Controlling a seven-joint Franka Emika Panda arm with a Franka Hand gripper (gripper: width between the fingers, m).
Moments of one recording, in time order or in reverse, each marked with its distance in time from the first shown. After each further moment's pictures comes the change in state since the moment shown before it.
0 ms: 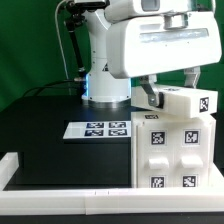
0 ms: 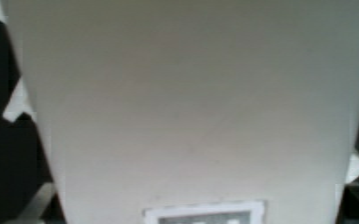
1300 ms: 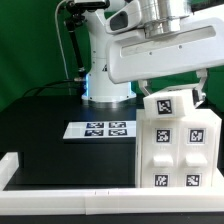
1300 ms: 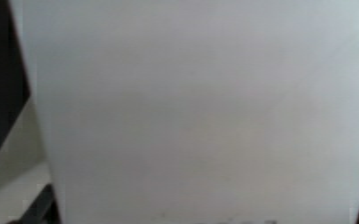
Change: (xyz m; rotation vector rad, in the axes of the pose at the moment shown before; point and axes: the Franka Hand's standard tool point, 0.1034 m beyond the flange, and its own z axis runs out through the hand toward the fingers) arm -0.004 -0.008 0.007 0.036 0.063 1.057
